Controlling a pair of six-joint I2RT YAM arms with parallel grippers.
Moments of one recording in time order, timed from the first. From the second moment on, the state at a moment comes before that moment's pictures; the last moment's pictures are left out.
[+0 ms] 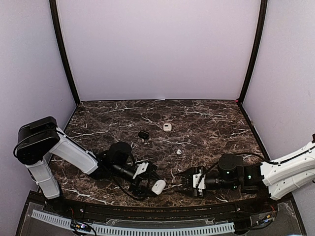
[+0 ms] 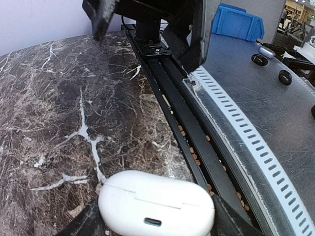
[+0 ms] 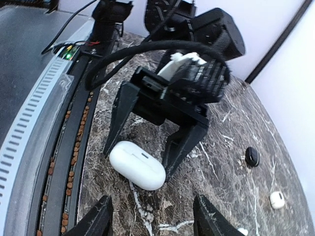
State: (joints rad) left arm -0.98 1.75 0.59 0.61 0.81 0.33; right arm 1.30 1.10 0.34 0.42 -0.07 -0.45
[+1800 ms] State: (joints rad) left arm -0.98 1.68 0.55 0.73 0.96 0.19; right arm 1.36 1.47 0.50 0.58 0.01 -1.21
